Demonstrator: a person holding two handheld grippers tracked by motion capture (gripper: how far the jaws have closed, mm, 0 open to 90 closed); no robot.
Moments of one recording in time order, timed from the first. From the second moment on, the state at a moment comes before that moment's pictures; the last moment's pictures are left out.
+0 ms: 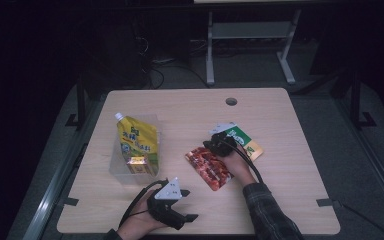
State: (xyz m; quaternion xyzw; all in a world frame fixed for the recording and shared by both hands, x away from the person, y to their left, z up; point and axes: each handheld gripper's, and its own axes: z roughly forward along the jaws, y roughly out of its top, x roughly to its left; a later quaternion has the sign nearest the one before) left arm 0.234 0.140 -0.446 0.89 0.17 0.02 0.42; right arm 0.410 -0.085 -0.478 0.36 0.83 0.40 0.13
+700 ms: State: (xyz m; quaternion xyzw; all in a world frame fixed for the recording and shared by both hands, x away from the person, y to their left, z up) left arm 0.237 0.143 -0.446 0.89 0.17 0.03 0.42; right arm 0.373 -0.186 -0.453 0.40 0.82 0.39 0.17
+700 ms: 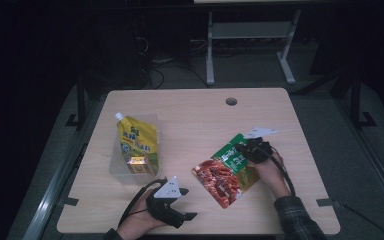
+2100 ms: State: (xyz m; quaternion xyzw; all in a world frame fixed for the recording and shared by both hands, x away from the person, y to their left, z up) left arm 0.268 0.112 -0.443 0.88 0.26 0.08 0.40; right arm 0.362 -0.177 -0.465 0.32 0.87 0.35 0.09
